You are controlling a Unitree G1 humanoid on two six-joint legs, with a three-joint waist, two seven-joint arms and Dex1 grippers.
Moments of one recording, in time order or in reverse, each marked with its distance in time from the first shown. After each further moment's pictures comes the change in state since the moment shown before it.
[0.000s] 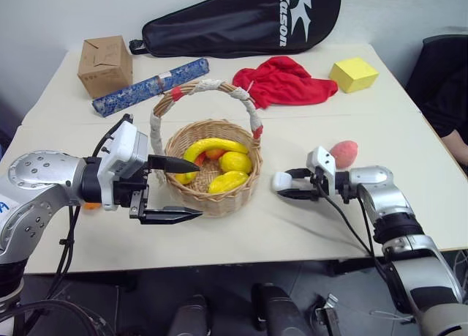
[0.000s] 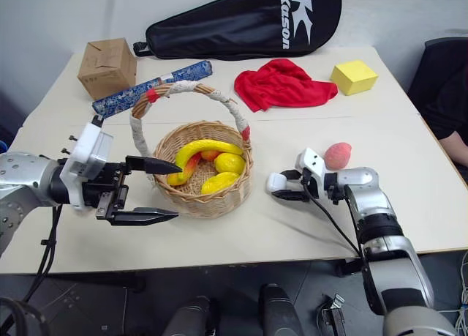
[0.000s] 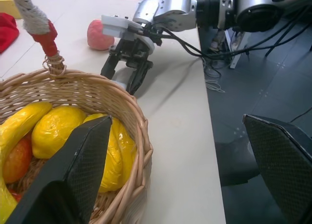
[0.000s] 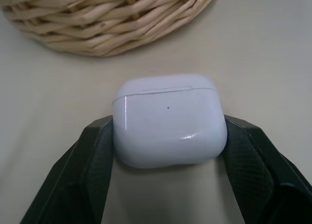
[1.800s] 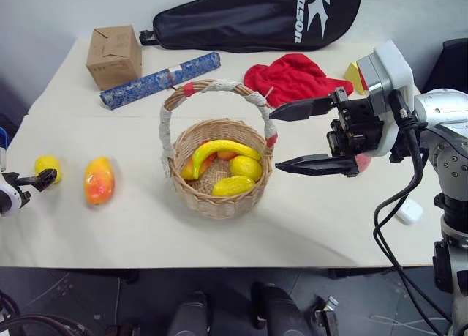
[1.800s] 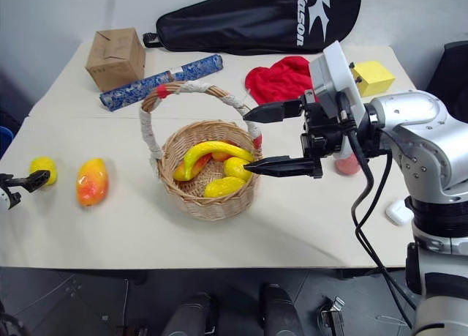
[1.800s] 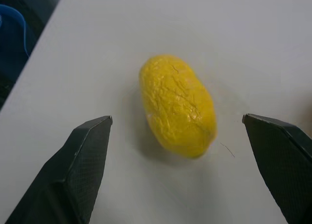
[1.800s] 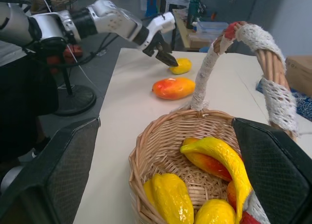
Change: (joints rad) left arm 0.059 -0.047 0.348 0.880 0.497 0.008 0.690; right arm -0.232 -0.247 -0.068 -0.858 0.590 0.632 -0.051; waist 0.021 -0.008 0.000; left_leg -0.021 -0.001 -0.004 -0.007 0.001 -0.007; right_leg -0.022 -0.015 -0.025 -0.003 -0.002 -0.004
